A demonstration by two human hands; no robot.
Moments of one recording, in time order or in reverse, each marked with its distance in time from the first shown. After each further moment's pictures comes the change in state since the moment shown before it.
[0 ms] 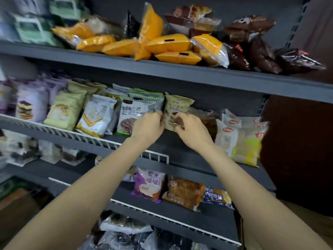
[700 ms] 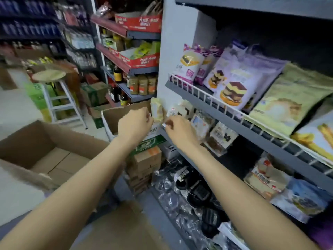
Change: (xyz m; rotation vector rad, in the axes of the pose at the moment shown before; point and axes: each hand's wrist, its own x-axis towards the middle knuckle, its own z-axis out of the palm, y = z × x) left_hand -0.199 -0.581 -0.169 0.262 0.145 -0.725; right_hand 0.091 -0.520 0.388 0.306 -0.441 -0.355
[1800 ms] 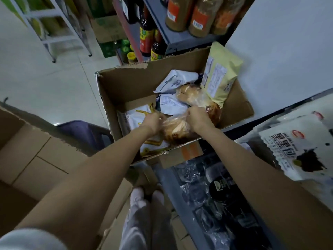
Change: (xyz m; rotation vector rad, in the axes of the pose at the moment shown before) left_hand 0.269 -0.286 0.378 -0.274 -0.909 -0.392; right_hand 0.384 0.141 0.402 -0.157 -0.620 0.242
